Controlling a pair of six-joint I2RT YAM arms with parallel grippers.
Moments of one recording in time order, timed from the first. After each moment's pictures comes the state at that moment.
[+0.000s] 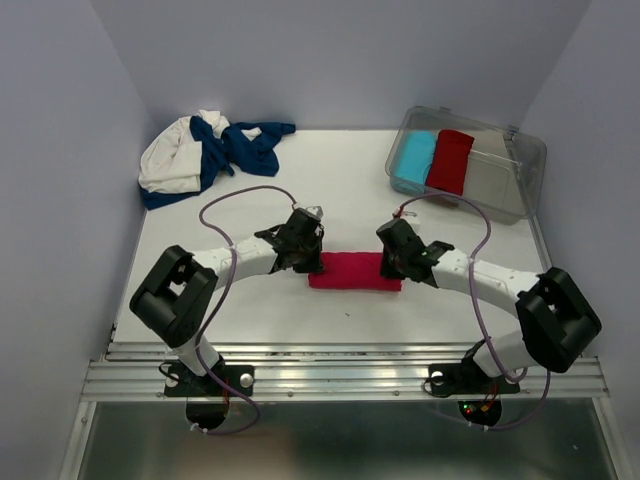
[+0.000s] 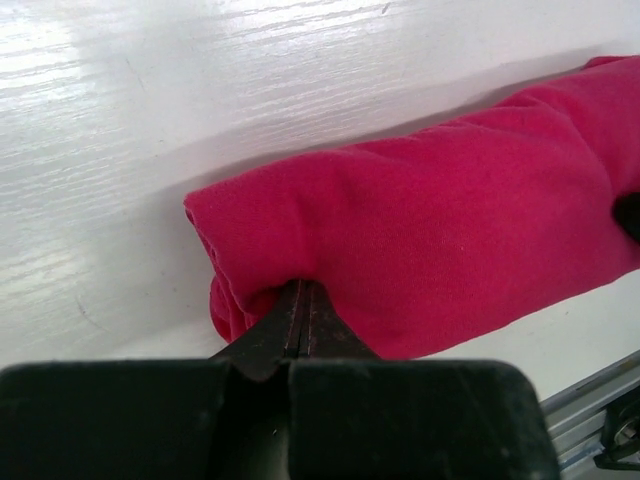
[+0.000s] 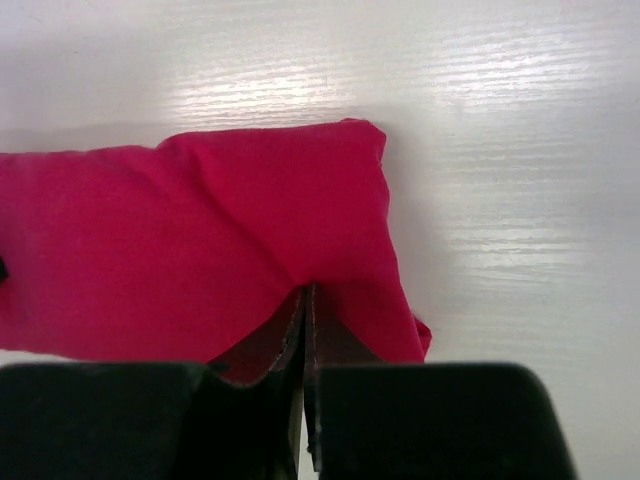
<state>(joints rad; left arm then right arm) -0.69 1.62 0.89 -0.20 0.06 -0.63 0.68 1.44 0.79 -0.34 0.28 0.71</state>
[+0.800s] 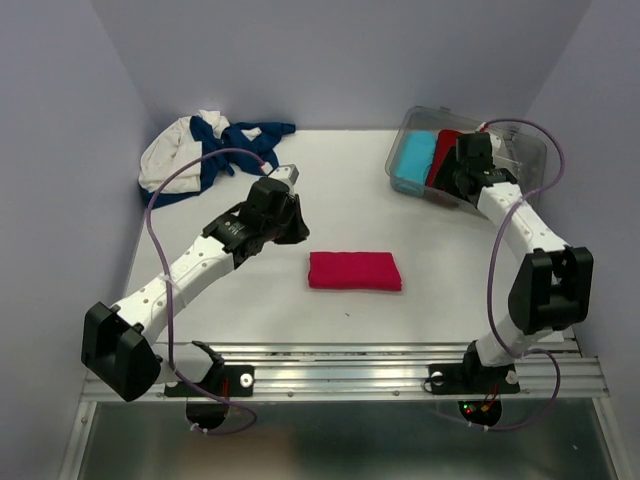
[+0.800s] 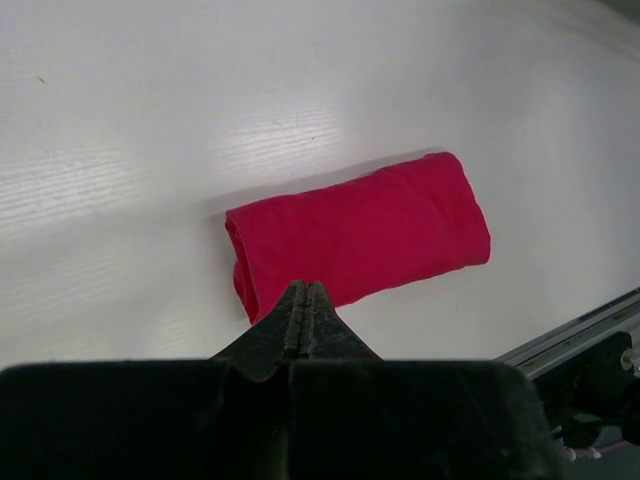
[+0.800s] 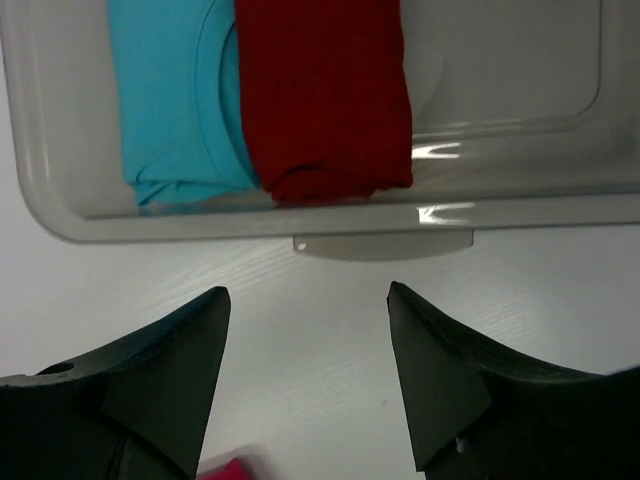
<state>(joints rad) -0.63 1.27 1.09 -0.48 -0.01 -0.55 0.12 1.58 1.31 -0.47 0.31 0.49</state>
